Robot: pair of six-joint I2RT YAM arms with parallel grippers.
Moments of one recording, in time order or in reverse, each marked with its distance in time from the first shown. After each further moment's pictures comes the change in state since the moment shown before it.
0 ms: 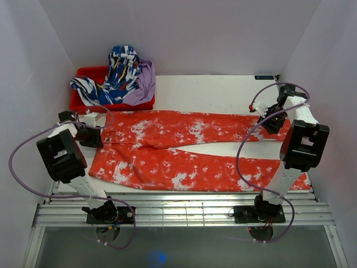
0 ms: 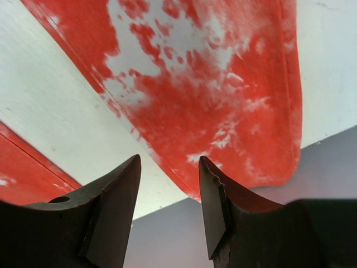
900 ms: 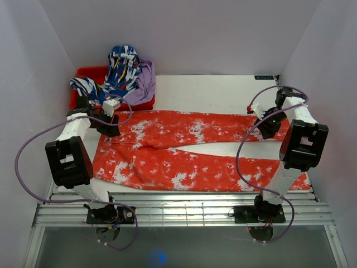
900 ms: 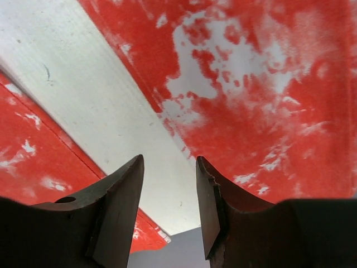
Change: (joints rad) left arm -0.172 -0.136 0.079 -0.065 0.130 0.056; right arm 0.020 0.021 -0.002 -0.098 -0.104 0.084
